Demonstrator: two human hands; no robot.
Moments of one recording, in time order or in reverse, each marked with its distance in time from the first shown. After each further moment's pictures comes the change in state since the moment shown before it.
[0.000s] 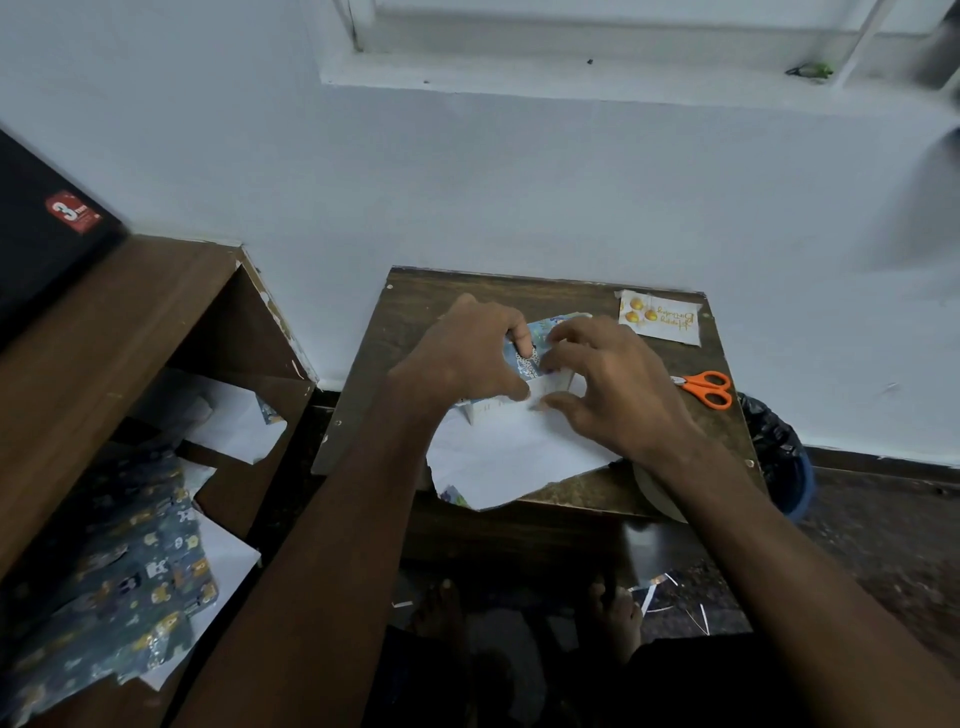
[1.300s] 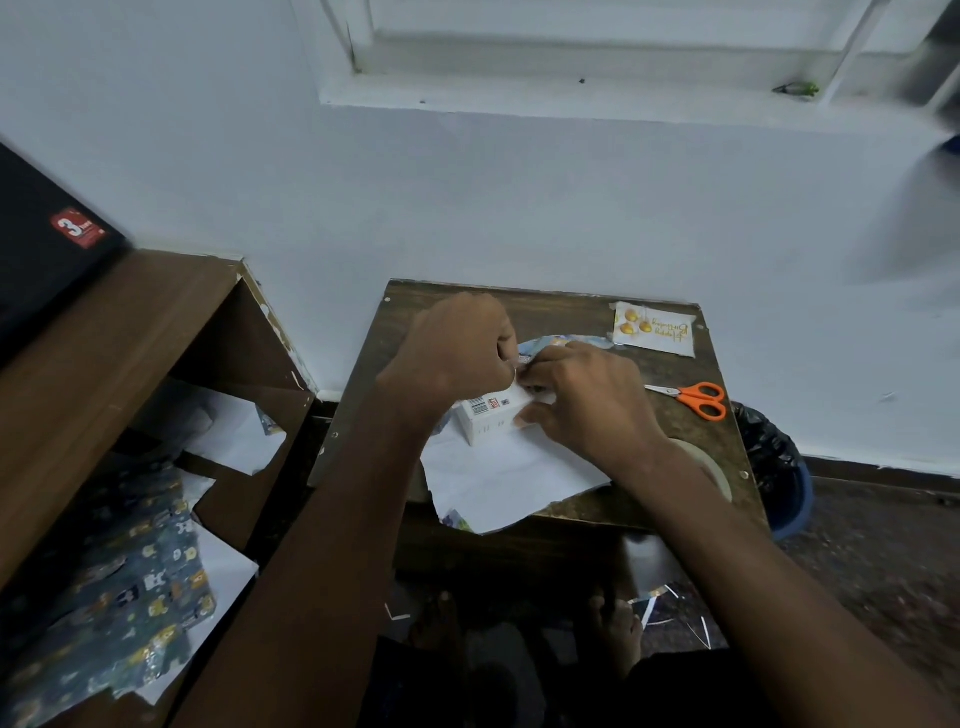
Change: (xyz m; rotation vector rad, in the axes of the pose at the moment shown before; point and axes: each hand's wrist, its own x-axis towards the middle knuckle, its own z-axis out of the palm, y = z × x) left_hand -0.008 0.027 -0.025 0.220 0.085 -0.072; right_hand 0.012 -0.015 0.008 -0.123 -0.109 0.094
